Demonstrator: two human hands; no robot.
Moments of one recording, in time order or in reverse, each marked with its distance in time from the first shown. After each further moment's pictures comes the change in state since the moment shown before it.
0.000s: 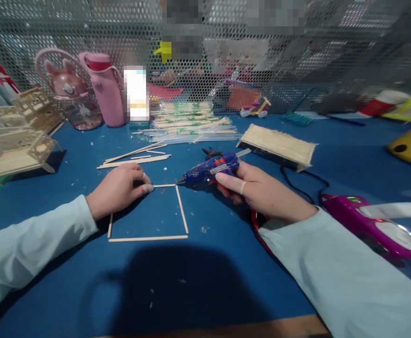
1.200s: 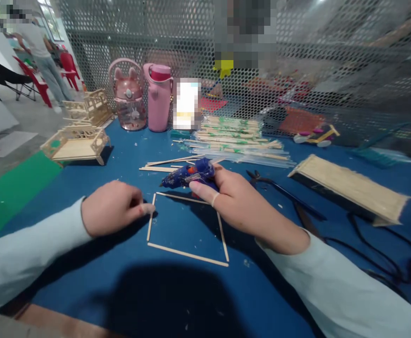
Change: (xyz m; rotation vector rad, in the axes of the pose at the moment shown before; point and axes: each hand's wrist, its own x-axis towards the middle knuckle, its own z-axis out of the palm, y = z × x) left_hand -0.058 0.002 -0.048 0.180 -0.191 -0.435; right_hand 0.033 -0.076 0.060 -0.341 -0.023 -0.470
